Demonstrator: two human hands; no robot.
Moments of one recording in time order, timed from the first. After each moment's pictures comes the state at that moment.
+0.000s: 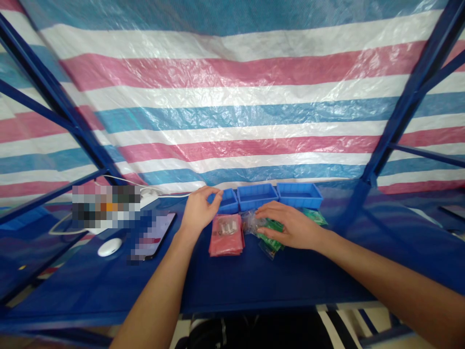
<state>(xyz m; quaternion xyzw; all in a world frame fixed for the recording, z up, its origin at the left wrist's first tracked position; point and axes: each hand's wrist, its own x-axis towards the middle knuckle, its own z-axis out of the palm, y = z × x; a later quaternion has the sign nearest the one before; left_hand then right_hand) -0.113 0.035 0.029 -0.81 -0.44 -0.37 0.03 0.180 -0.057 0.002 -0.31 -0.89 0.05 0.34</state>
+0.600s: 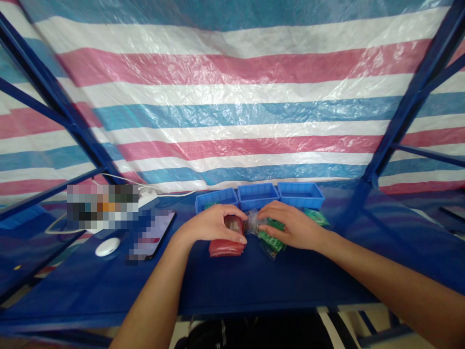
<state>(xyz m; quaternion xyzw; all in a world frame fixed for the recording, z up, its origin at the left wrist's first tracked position) -0.099 0.005 0.041 -0.88 -0.31 -0.15 -0.32 0.179 -0.054 0.001 -0.31 -0.89 0.06 0.34</state>
